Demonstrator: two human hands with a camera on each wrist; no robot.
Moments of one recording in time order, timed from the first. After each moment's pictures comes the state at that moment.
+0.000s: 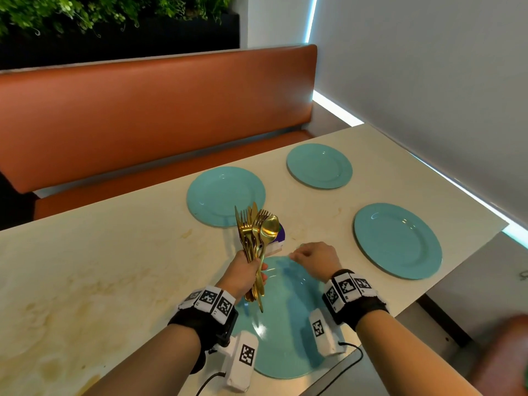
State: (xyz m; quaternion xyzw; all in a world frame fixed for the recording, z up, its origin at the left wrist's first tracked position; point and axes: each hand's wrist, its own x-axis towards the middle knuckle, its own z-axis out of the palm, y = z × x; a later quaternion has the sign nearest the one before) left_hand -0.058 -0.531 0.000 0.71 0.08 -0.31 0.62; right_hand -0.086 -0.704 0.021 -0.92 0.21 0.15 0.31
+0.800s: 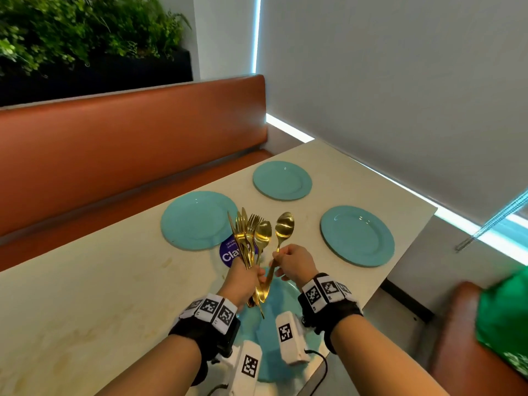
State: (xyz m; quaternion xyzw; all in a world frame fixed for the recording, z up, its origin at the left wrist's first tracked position) left_hand -0.063 -0.545 0.025 0.72 0.01 -0.33 0.61; right_hand -0.100 -0.665 0.049 -0.77 0.35 0.02 0.53
